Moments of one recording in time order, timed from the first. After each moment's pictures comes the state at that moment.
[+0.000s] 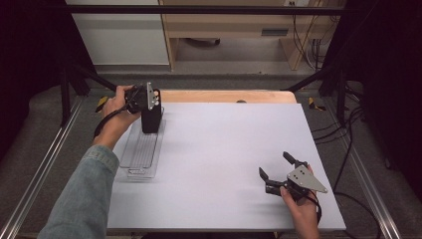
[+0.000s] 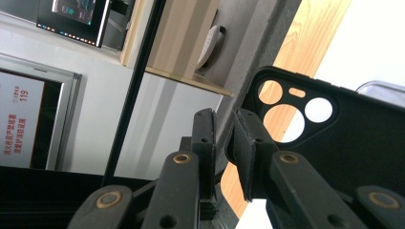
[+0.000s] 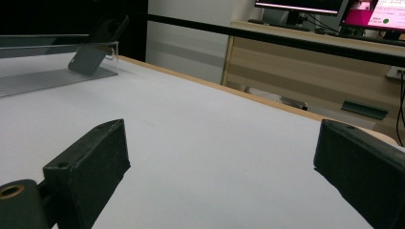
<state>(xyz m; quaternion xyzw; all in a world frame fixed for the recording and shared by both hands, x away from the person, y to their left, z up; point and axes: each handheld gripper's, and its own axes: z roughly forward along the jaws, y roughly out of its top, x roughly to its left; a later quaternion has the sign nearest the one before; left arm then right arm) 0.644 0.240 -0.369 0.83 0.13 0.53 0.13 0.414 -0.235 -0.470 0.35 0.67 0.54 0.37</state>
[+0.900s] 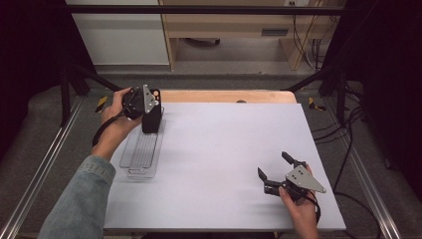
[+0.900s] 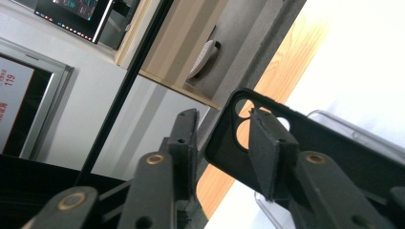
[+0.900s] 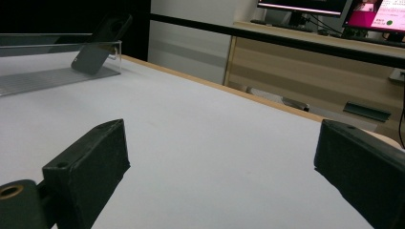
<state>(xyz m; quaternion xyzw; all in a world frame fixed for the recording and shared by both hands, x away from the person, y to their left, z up) 0.611 0.232 -0.359 0.82 0.17 0.52 0.19 0.414 -0.232 -0.470 0.34 0.67 0.54 0.37</state>
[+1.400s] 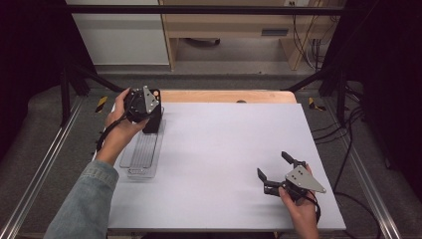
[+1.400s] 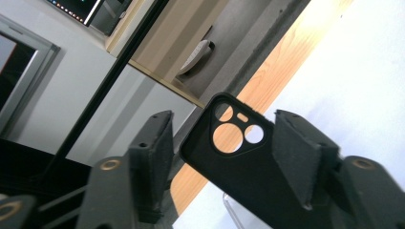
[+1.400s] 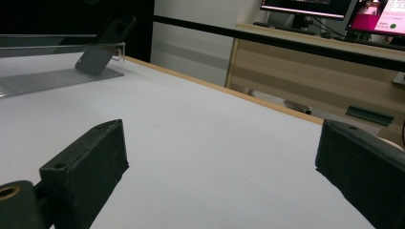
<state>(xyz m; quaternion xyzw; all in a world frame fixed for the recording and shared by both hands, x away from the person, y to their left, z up) 0.603 0.223 -0.362 0.81 0.23 0.49 0.23 0.414 -0.231 -0.469 0.33 0.67 0.55 0.37</state>
